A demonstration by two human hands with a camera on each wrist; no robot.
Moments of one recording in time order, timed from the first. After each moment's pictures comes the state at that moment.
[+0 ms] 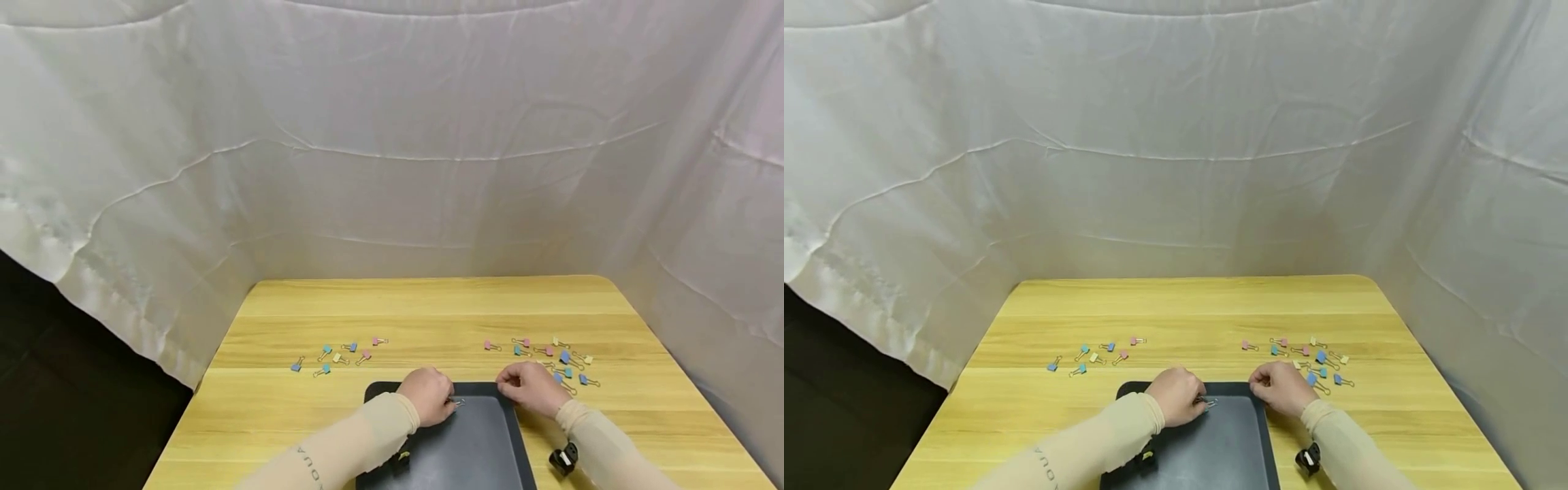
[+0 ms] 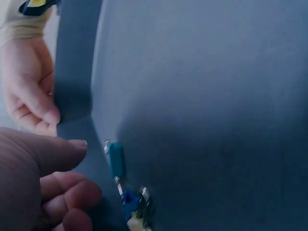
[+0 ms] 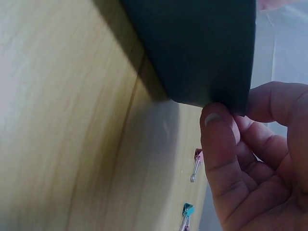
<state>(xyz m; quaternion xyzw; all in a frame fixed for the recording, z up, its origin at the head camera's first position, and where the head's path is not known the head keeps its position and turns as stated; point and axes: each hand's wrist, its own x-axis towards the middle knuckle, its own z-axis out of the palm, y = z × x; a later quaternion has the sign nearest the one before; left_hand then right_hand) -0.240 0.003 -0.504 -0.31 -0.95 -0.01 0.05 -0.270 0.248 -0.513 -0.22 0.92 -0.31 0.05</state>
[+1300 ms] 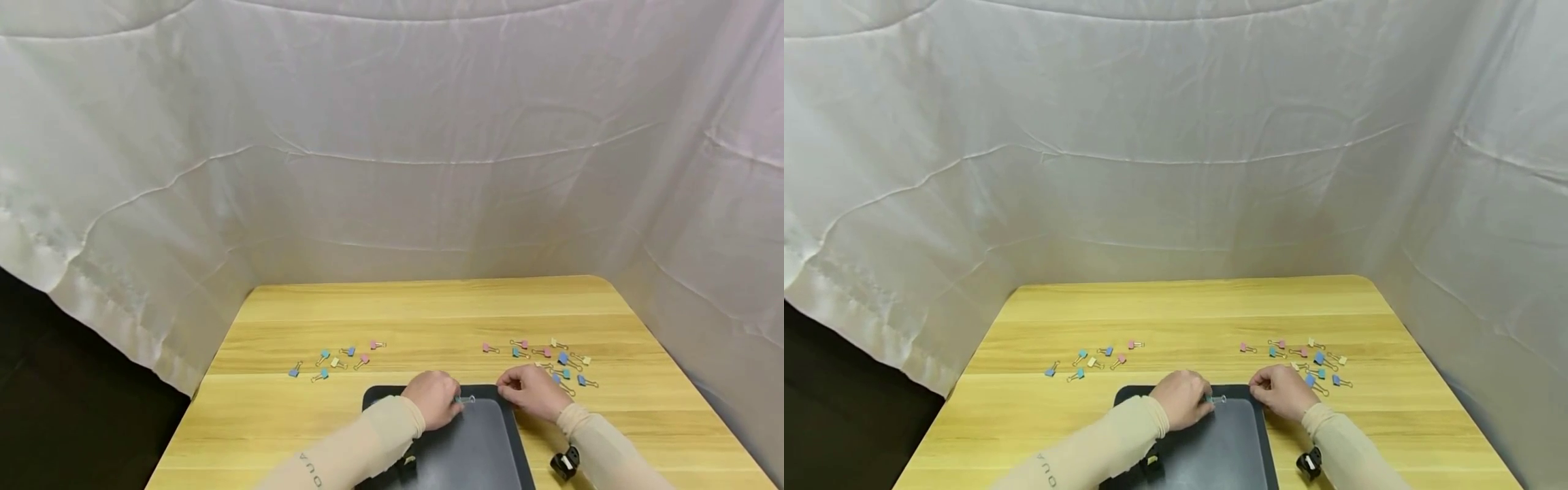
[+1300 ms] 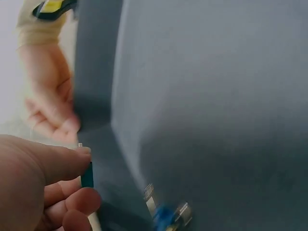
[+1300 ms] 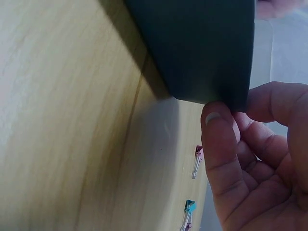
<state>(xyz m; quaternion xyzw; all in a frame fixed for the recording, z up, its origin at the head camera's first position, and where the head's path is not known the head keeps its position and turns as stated) -0.240 0.013 -0.497 -0.32 -0.95 -0.05 0.04 -0.269 0.252 -0.516 -0.21 0.93 -0.30 0.05</state>
